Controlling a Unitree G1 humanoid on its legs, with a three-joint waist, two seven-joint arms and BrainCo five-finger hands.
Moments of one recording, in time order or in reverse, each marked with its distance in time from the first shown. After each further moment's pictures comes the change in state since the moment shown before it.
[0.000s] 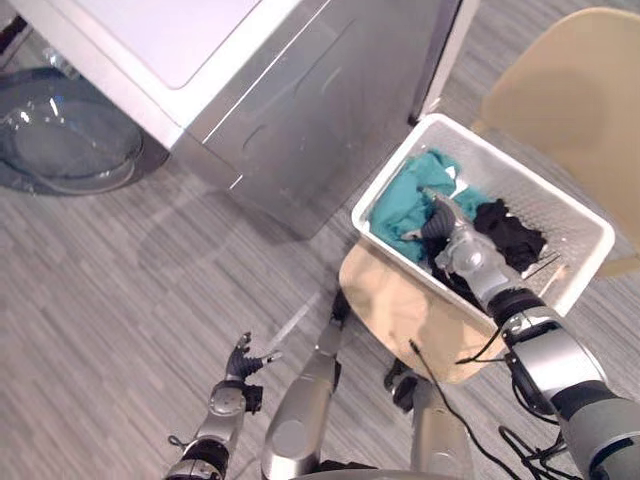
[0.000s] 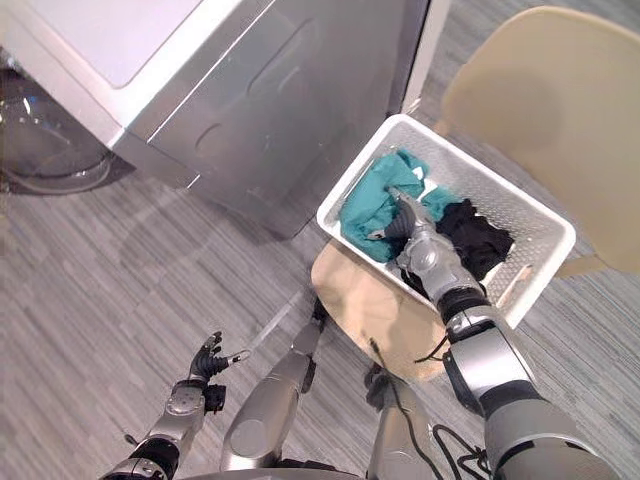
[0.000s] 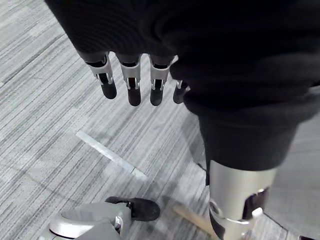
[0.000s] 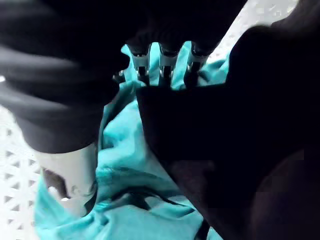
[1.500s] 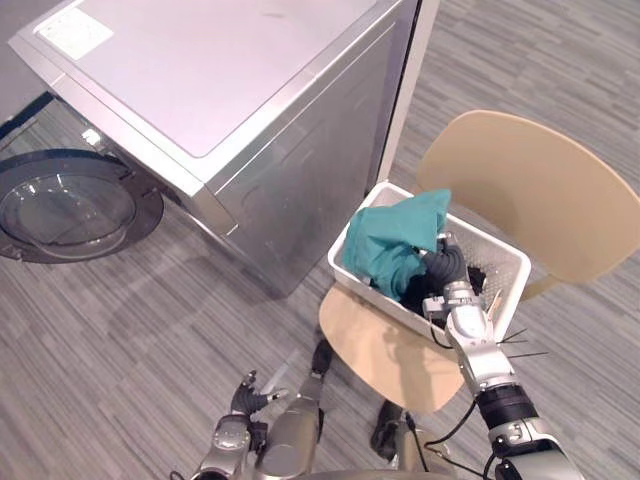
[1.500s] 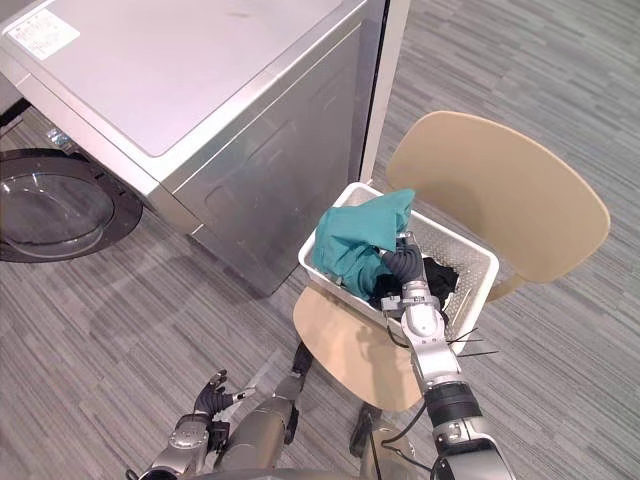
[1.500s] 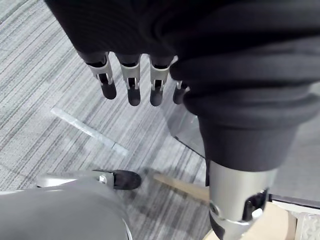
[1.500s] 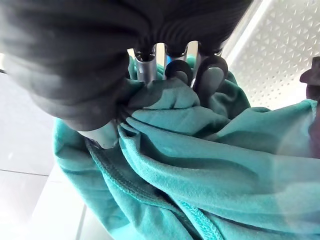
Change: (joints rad) left arm 0.141 -0.029 -0.017 0.028 0.048 0.050 -0.008; right arm 0.634 0.212 -0.292 -0.742 0.347 -0.081 0.008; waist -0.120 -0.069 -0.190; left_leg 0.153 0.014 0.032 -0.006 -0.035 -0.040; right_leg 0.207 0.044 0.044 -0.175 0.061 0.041
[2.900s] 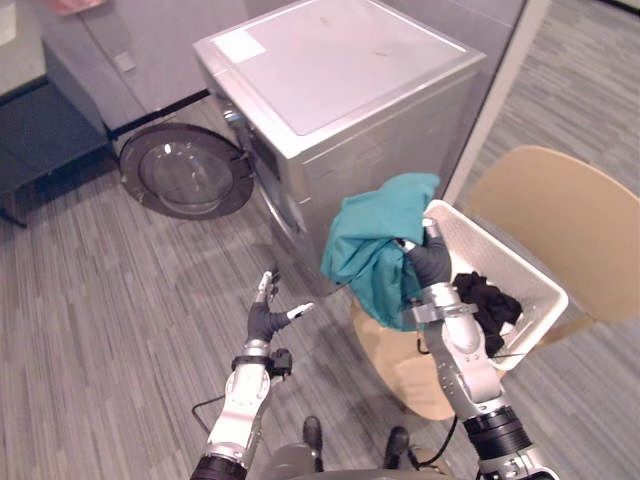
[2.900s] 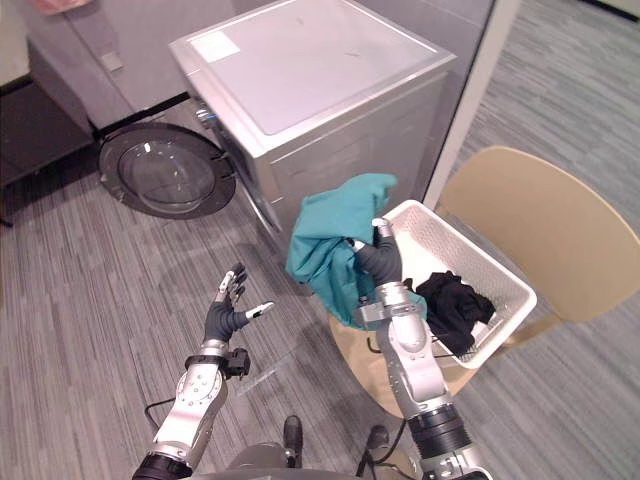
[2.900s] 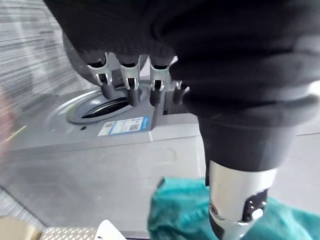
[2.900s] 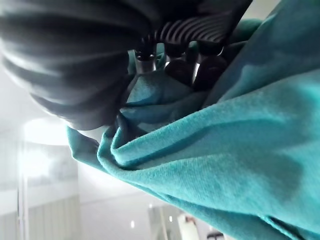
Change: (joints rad) left arm 0.062 -0.025 -0.166 -0.835 -0.028 -0.115 0.075; right arm 0.084 0.103 0.230 -0.343 0.332 -0.076 0.179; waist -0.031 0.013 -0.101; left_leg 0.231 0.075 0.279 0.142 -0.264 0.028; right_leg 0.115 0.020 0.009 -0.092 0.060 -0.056
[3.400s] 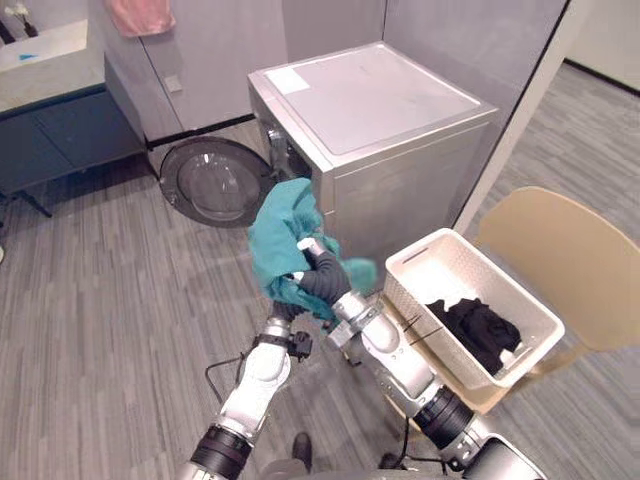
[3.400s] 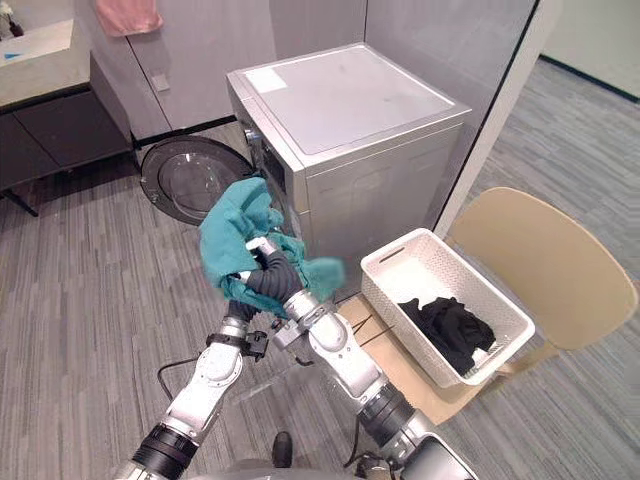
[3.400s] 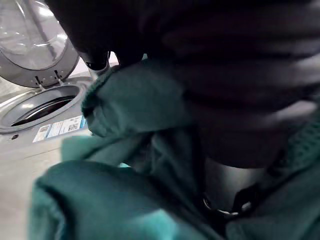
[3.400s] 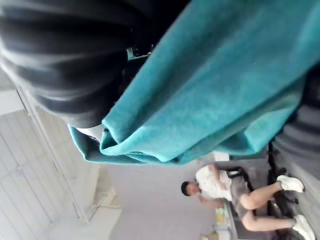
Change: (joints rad) left arm -0.152 0.080 -0.150 0.059 0.144 0.012 0.061; right arm -0.165 0.064 0.358 0.131 0.035 0.036 0.061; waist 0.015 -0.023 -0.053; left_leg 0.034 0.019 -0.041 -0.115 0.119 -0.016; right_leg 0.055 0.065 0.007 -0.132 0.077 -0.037
